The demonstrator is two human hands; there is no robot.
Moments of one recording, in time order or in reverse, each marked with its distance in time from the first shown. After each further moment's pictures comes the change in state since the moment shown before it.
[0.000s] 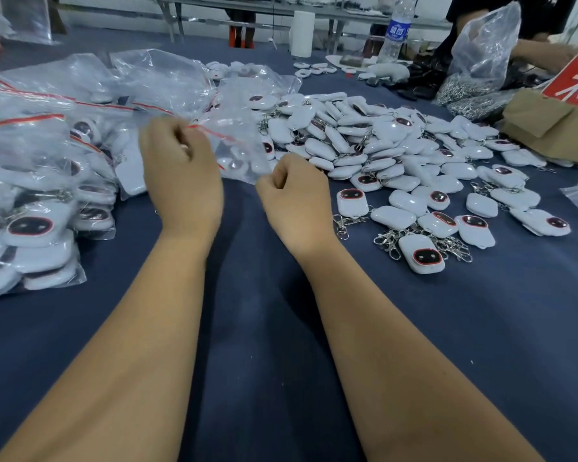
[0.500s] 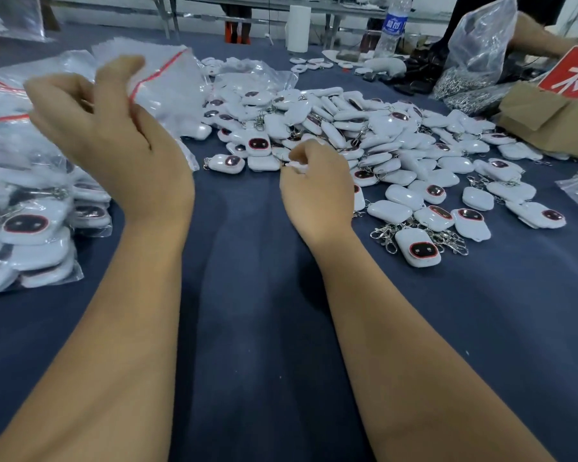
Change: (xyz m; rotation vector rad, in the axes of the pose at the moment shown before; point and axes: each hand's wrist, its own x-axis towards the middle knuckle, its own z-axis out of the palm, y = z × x) left_hand 0.014 0.015 -0.025 0.181 0.272 0.273; right_hand 0.006 0.002 -0.021 -0.253 0.067 0.010
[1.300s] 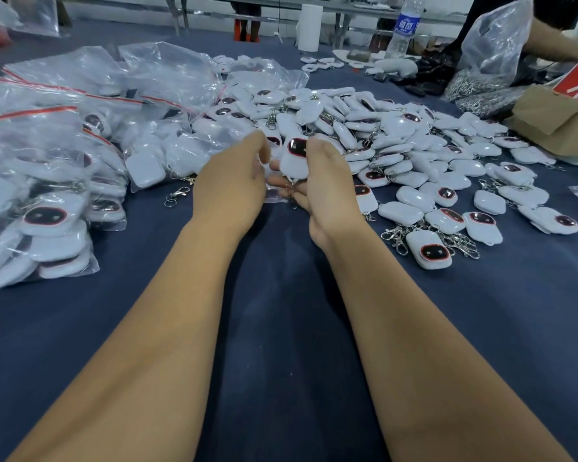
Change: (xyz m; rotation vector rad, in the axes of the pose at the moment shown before) left_hand -0.040 0.004 0.021 0.102 -0.847 0.082; right_hand 0.005 -0.008 0.009 0.957 -0.148 0.389
